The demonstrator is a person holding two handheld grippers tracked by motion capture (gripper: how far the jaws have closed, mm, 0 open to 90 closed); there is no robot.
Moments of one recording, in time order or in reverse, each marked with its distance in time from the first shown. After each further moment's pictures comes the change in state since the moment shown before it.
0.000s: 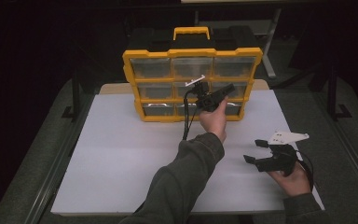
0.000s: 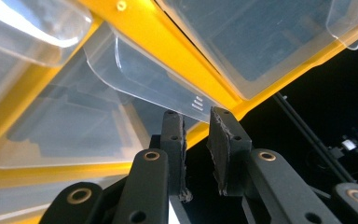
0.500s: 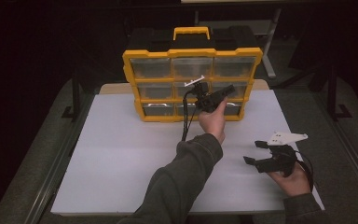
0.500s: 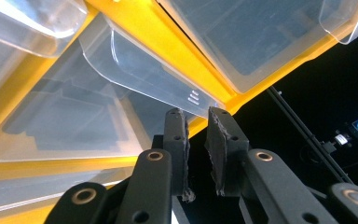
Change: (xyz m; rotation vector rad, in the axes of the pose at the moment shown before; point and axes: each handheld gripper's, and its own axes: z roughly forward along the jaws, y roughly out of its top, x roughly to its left) left arm 0.001 0.000 -0.003 0.017 -0.014 0.004; right arm -0.001 -0.003 0.002 0.017 0.007 0.006
